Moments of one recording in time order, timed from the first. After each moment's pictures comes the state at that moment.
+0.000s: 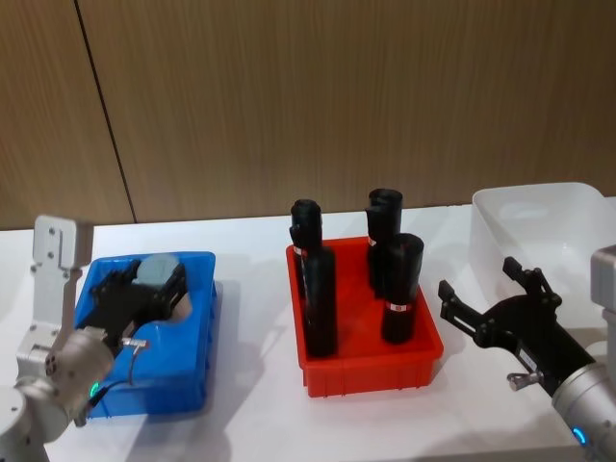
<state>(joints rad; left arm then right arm) -0.29 0.39 0.27 -1.45 -0.46 0.14 -0.09 -0.01 0.34 -0.23 -1.77 0.29 0.03 0.07</state>
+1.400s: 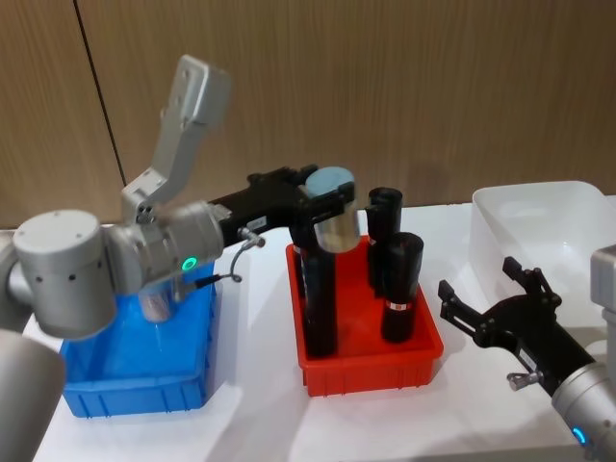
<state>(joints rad) -0.63 0.24 0.33 -1.40 -0.40 0.44 -0.62 -0.01 0.34 -0.23 -1.77 0.29 0.03 0.07</state>
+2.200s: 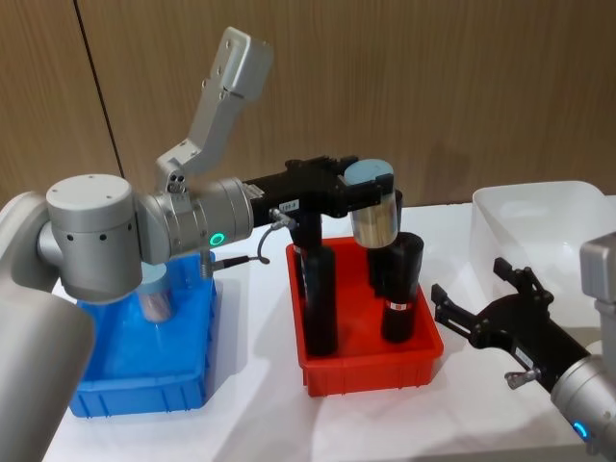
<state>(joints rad) -0.72 0.20 0.36 -1.33 -0.38 0.50 -0.71 0.01 0.35 -0.22 -1.77 0.29 0.10 0.12</state>
